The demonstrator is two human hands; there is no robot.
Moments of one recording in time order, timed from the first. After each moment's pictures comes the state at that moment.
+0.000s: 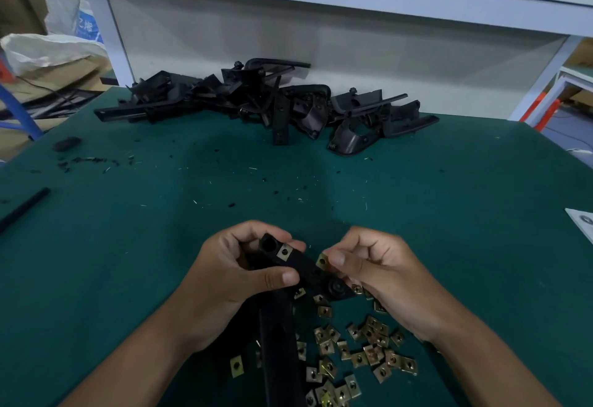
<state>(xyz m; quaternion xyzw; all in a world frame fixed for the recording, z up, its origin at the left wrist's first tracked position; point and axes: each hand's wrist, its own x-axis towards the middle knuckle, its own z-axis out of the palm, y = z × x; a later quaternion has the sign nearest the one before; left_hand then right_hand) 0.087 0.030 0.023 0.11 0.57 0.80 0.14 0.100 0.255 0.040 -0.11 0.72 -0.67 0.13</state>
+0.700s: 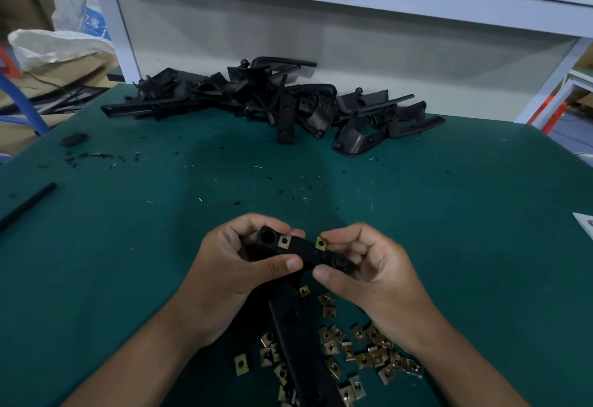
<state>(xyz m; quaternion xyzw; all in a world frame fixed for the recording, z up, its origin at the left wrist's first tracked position) 0.084 0.031 0.019 0.10 0.55 0.82 0.09 0.105 0.237 0.023 -0.10 0.73 -0.67 0.03</state>
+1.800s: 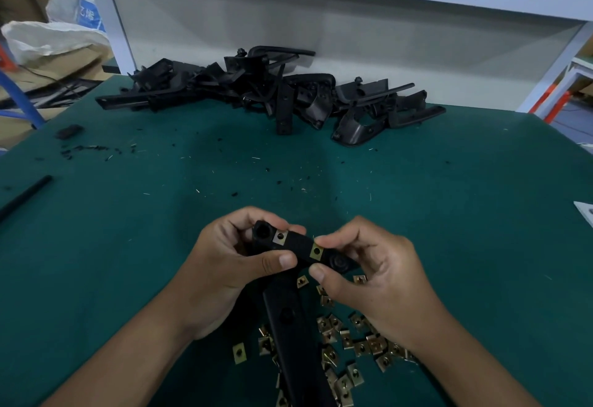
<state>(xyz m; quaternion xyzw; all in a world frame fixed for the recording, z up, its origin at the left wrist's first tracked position) 0.089 0.027 0.023 0.11 0.54 0.82 0.12 0.111 0.238 0.023 -0.19 0.77 -0.60 -0.06</state>
